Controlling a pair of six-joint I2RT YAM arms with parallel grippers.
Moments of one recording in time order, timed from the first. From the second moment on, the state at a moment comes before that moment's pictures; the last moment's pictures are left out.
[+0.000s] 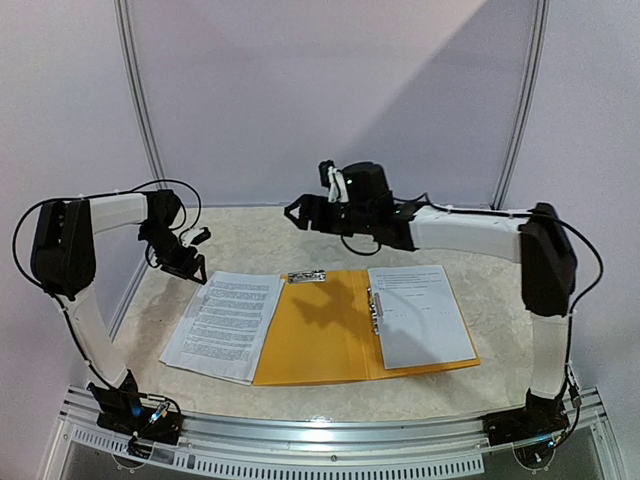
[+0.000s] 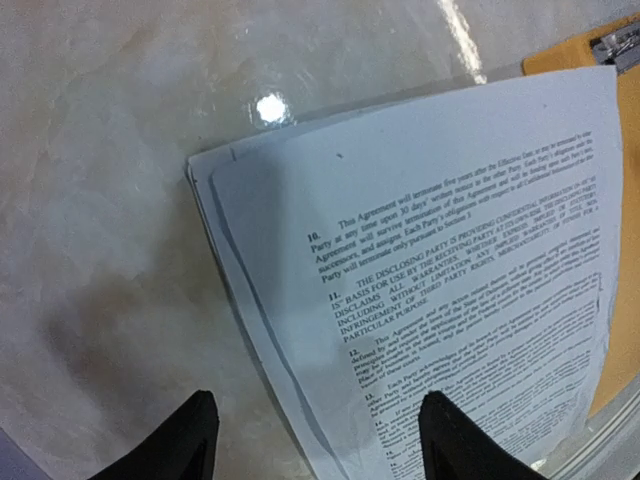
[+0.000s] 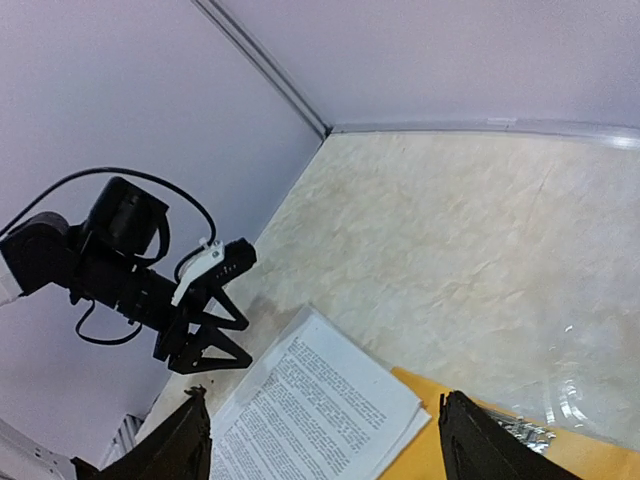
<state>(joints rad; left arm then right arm) -0.04 1.87 1.35 -0.93 0.24 0.35 0.82 2.01 1.63 0.07 -0.12 0.61</state>
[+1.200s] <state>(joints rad) -0.07 1.89 1.26 -0.87 0.32 0.35 0.94 2.52 1.94 0.01 0.04 1.28</state>
